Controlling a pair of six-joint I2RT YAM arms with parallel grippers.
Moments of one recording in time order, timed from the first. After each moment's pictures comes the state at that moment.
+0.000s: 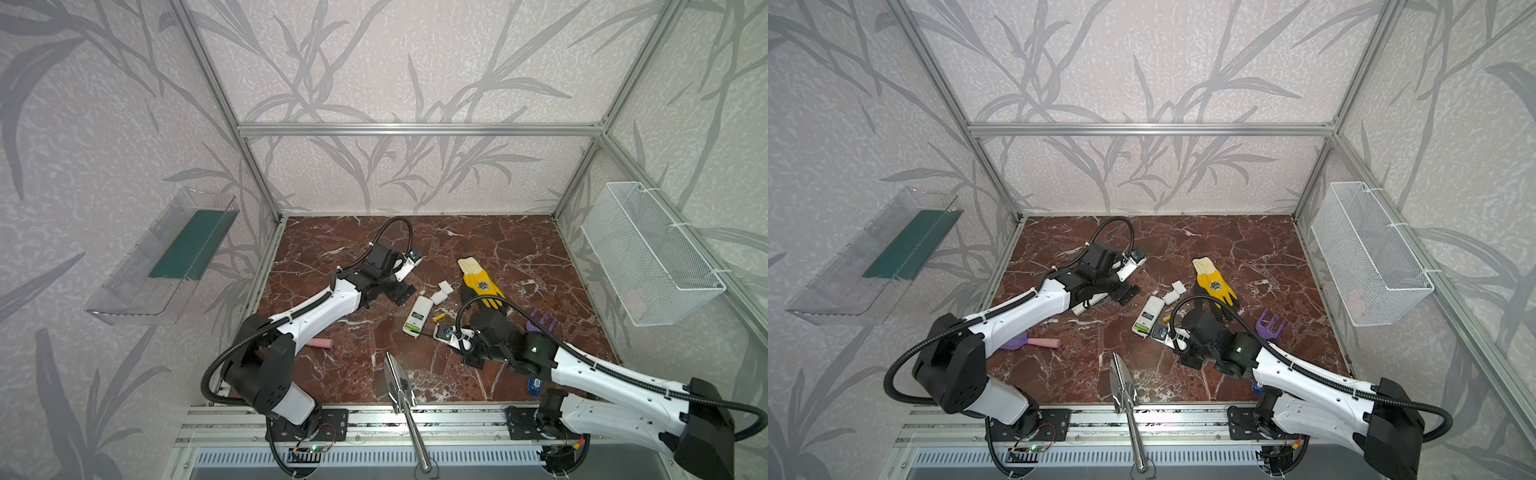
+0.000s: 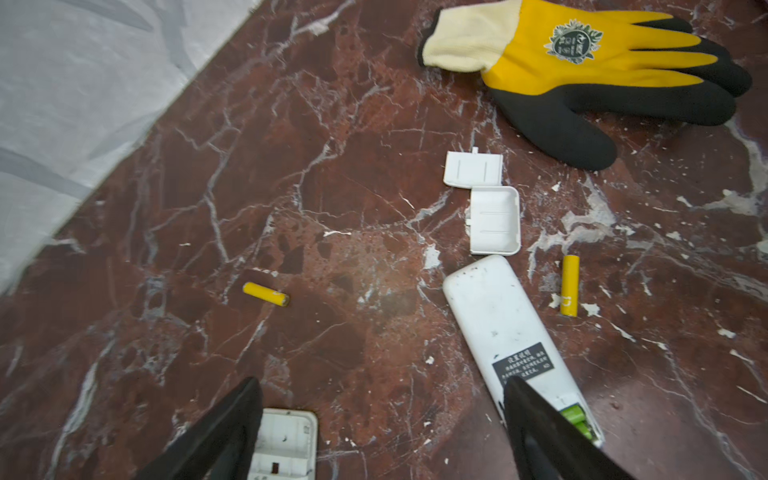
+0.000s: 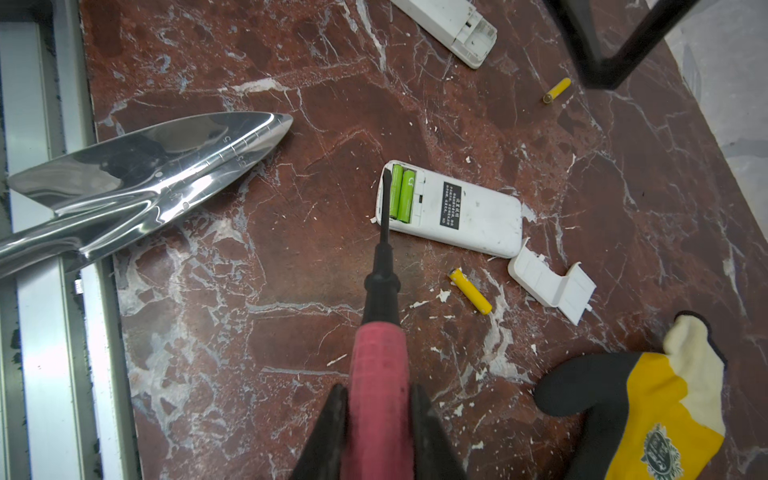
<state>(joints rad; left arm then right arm) -0.57 1.59 1.15 -0.41 0.09 0.31 0.95 1.00 0.64 -0.44 -0.01 -0.42</state>
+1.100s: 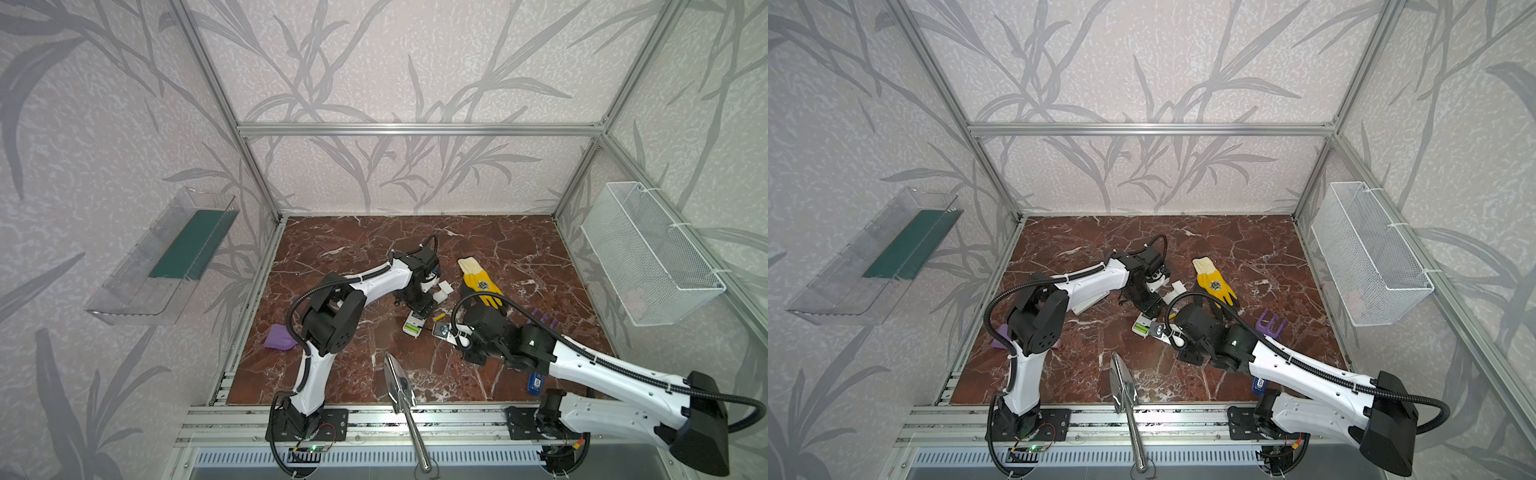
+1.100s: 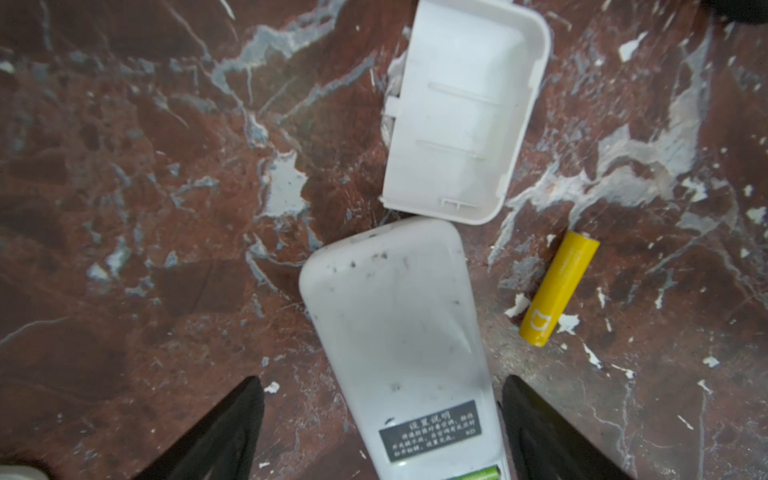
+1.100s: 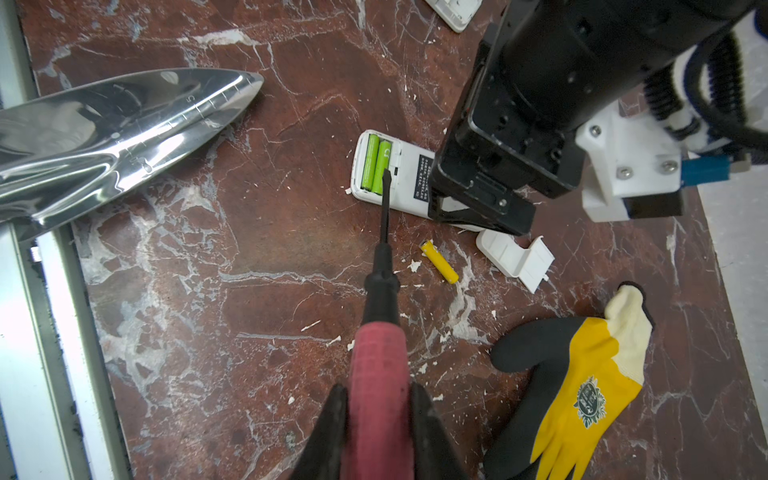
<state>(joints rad) -0.70 2.09 1.58 -0.89 0.10 0.01 0.98 1.06 0.75 -0.59 0.11 -0.44</state>
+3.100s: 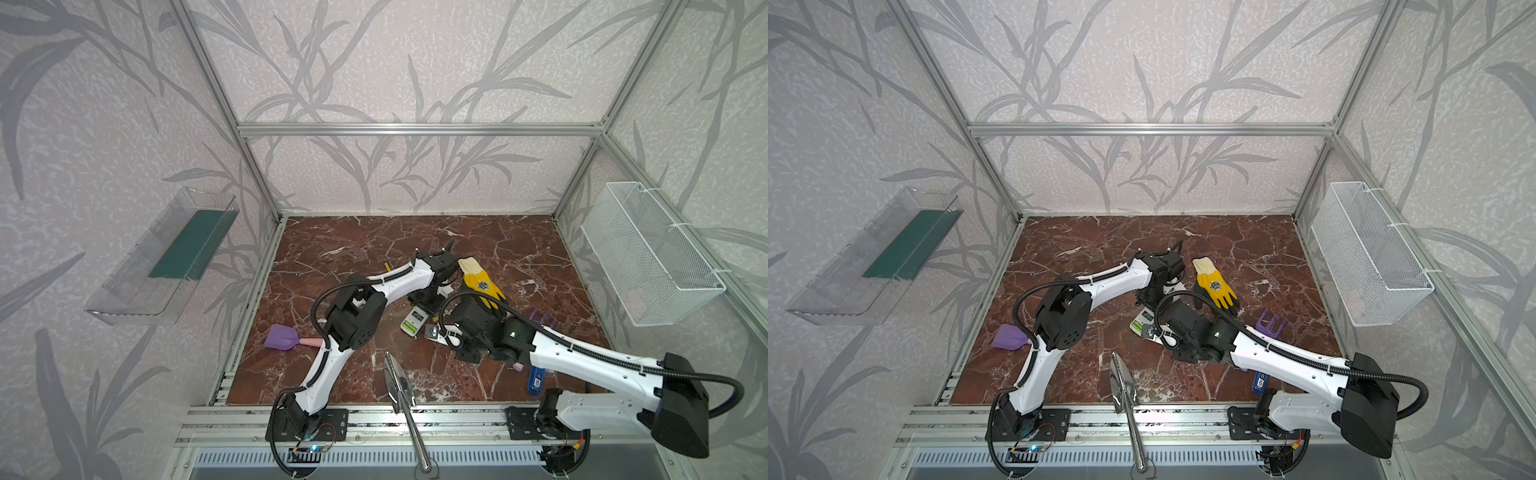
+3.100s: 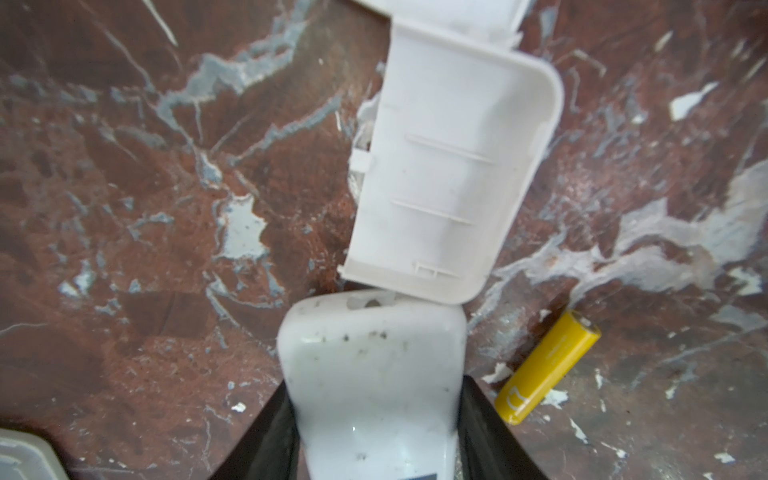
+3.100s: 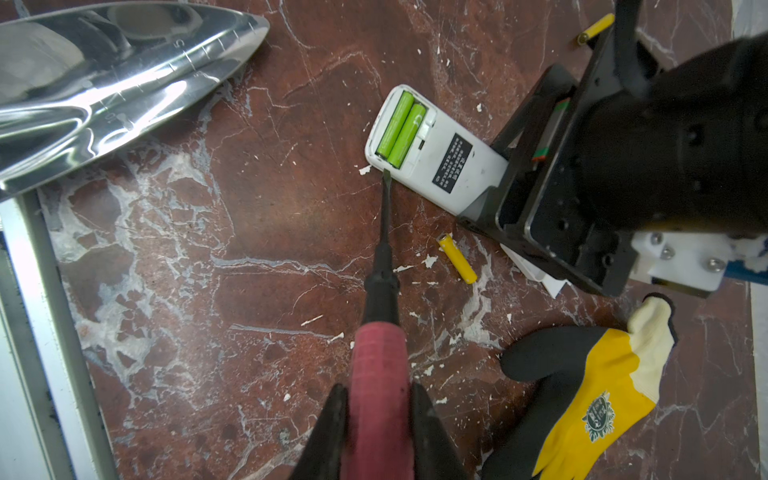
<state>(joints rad) -0.79 2.27 1.84 -1.10 -0.06 -0.13 0.99 1.21 0.82 -0.63 0.12 -0.48</state>
